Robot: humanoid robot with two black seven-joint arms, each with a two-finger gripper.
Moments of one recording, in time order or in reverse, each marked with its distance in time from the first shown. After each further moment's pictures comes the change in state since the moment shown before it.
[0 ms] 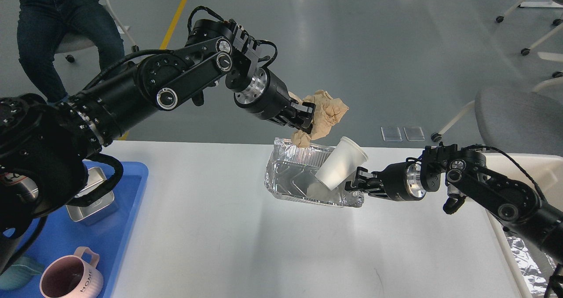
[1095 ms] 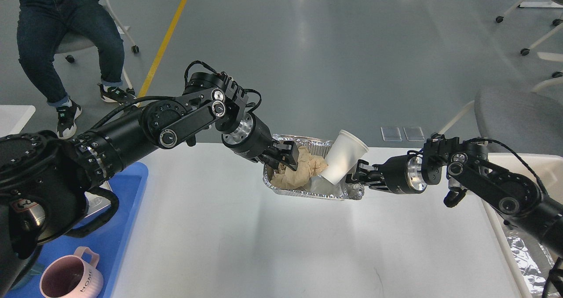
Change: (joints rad) left arm 0.158 0.012 0.039 0.003 0.016 0.039 0.027; right arm 0.027 -0.002 0.002 -0.010 0.003 0.000 0.000
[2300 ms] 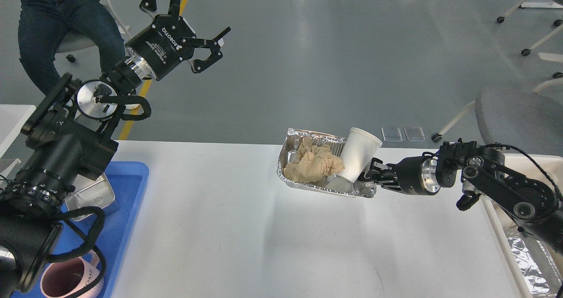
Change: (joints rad) left arm 0.348 0.105 -1.041 0.064 -0.961 0.280 0.114; right arm -0.068 -0.046 0.085 0.010 0.004 -0.032 0.001
